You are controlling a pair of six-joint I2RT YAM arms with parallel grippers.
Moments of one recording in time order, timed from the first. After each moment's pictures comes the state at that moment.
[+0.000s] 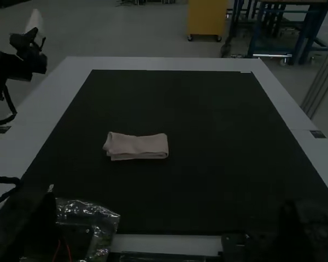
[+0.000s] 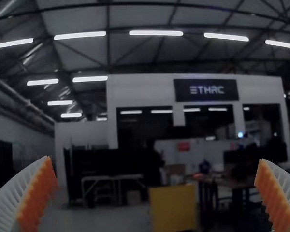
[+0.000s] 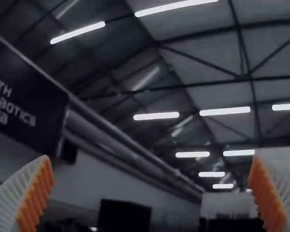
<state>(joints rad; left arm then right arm) 0.02 0.12 0.55 0.21 0.13 -0.04 -0.10 0.01 0.78 0.18 -0.42 0.40</state>
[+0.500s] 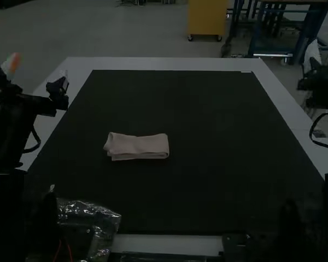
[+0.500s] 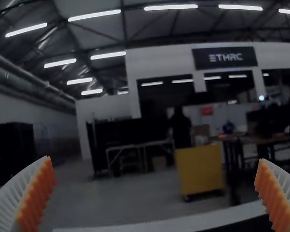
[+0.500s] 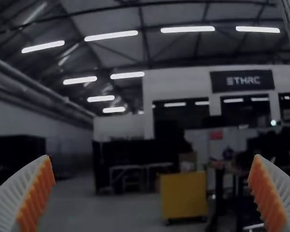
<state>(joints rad) 0.02 0.00 0.22 0.27 0.10 0.09 -0.09 0.01 0.31 0.25 -0.10 0.15</state>
